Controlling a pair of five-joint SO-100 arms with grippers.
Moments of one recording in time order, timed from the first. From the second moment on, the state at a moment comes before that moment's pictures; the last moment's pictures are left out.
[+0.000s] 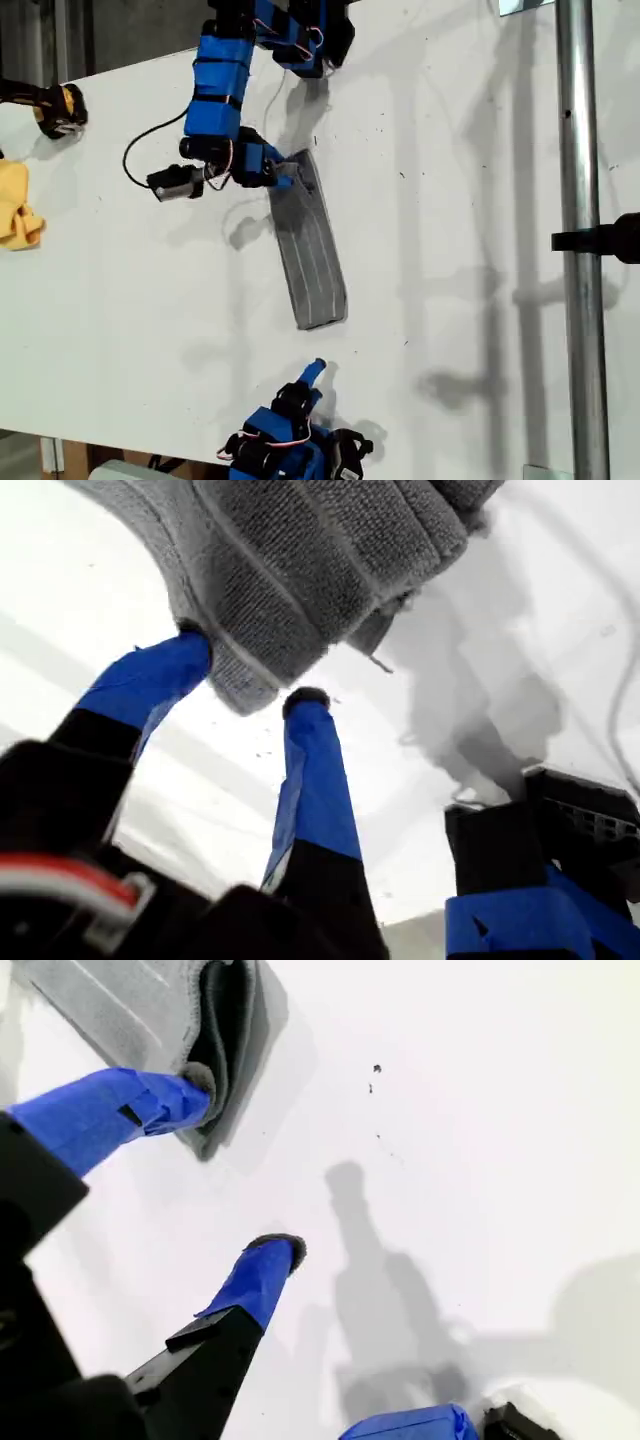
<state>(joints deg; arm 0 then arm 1) 4.1 140.0 132.7 85.2 -88.3 10.9 88.8 78.8 106.5 62.7</state>
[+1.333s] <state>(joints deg) -3.4 198.9 175.1 74.1 -92.4 10.2 188.4 157.4 86.7 86.7</state>
